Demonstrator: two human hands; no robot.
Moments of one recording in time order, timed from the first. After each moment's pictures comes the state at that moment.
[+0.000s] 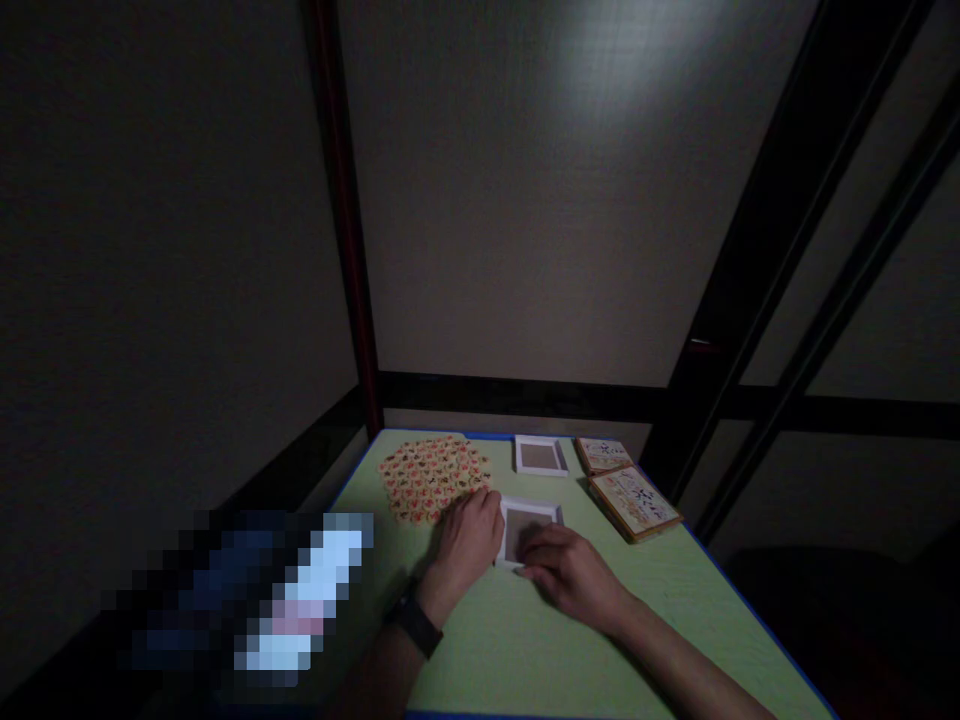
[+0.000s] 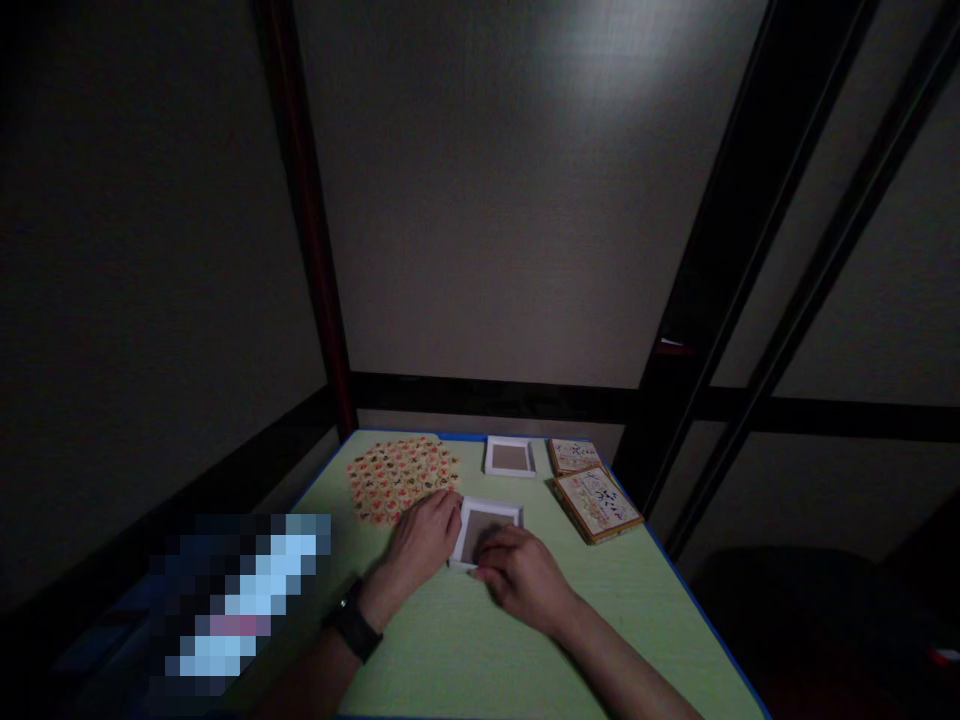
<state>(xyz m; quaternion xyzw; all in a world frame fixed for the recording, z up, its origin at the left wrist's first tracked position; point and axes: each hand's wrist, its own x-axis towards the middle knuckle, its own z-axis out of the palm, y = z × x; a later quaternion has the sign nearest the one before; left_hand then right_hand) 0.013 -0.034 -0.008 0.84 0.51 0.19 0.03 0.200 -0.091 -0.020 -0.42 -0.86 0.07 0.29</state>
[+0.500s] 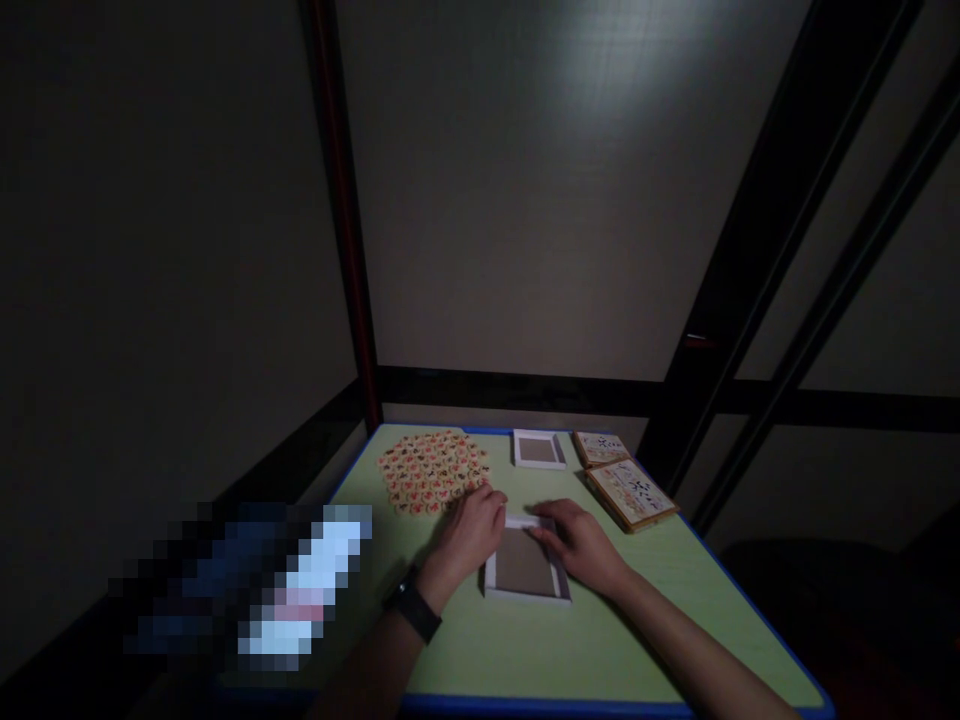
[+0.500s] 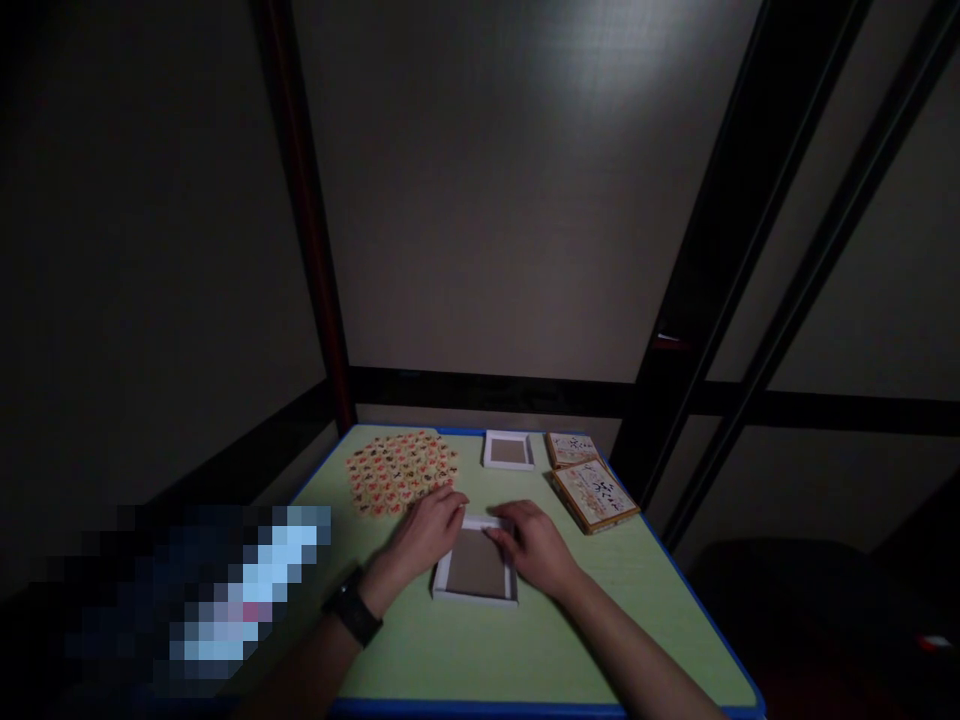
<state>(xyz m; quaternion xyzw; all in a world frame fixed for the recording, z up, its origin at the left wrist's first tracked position) 0.014 -0.030 -0.014 0.86 0.45 0.21 0.07 0.220 -0.075 -0.027 -0.54 -0.77 0.11 0.33</state>
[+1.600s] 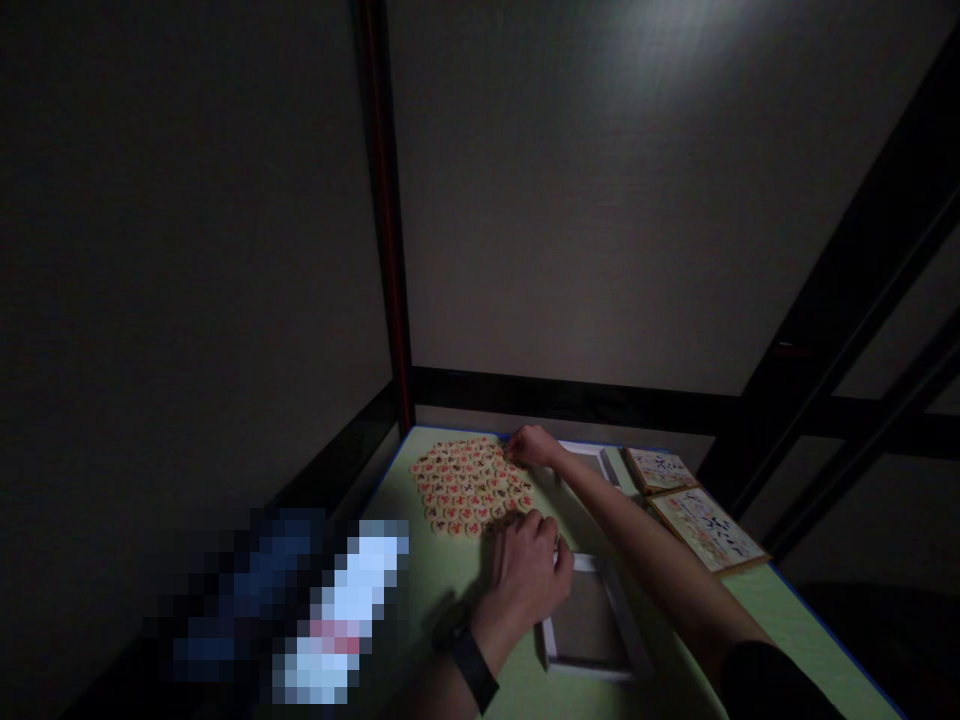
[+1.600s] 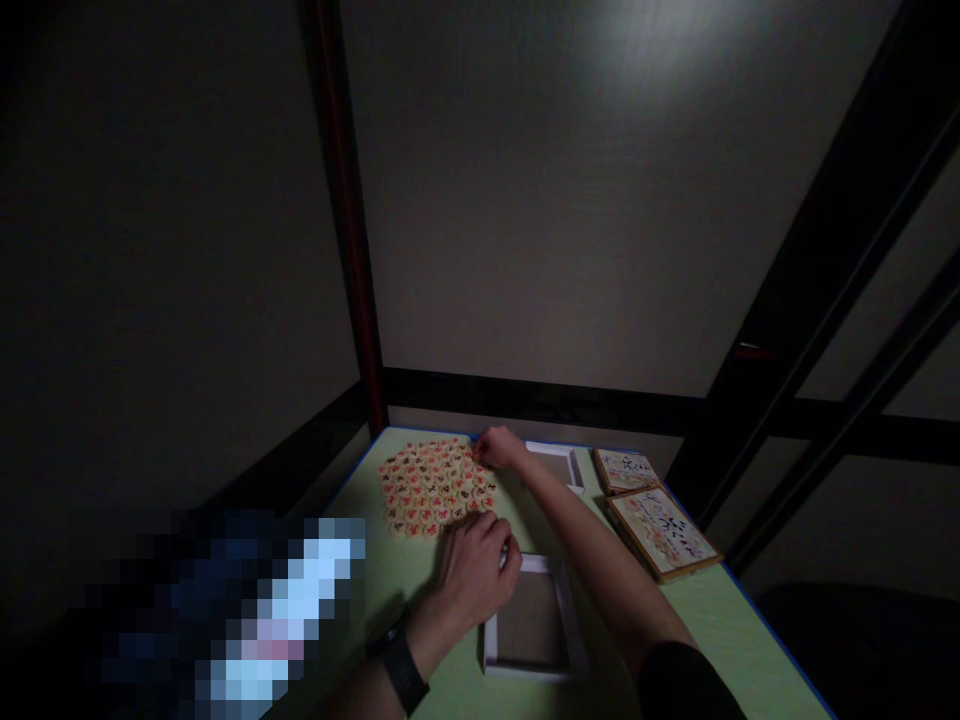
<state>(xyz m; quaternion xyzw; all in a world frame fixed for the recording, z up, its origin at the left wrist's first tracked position) 0.028 -0.046 -0.003 0.82 0.52 0.21 0.09 0.140 0.133 0.028 -0.57 -0.82 0.06 0.06</state>
